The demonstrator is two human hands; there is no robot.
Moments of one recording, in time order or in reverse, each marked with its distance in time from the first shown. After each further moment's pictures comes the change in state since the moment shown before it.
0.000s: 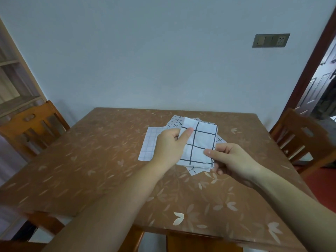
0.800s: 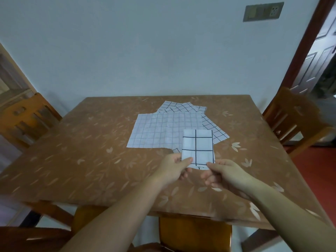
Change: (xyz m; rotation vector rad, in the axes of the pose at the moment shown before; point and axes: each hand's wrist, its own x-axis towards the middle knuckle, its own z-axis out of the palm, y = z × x) left_hand -0.063 -0.047 0.095 -0.206 -0.393 -0.486; right_hand -0.028 0.092 -0.058 0.134 0.008 0.331
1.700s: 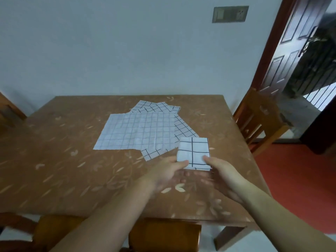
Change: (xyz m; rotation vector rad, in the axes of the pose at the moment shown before) left_hand 0.027 0.024 0.115 -0.345 -0.245 -0.131; right_hand -0.021 0.017 -0.115 0.210 0.082 -0.060
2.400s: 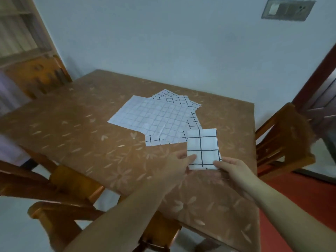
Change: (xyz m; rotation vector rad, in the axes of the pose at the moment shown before) left_hand 0.066 -0.023 0.095 -0.194 0.493 0.118; right_hand 0.036 -0.048 -0.105 -0.359 -0.096 0.044
